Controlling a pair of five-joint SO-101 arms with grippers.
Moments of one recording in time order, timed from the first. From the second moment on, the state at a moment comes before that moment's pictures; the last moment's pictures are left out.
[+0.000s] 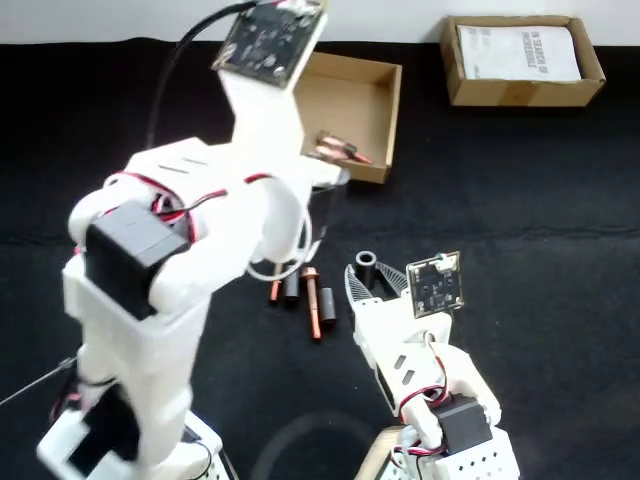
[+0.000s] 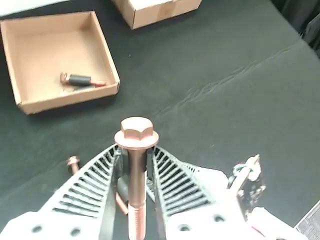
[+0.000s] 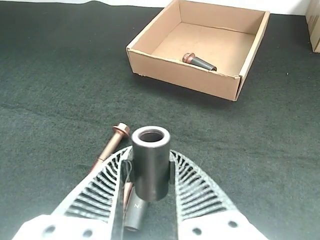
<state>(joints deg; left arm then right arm) 31.4 -14.4 -40.7 98.2 17.6 -27.2 -100.0 87.3 42.9 -6.1</state>
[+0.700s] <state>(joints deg) 31.9 -25.4 24.7 40.9 17.8 -27.3 -100.0 87.3 42.9 -6.1</state>
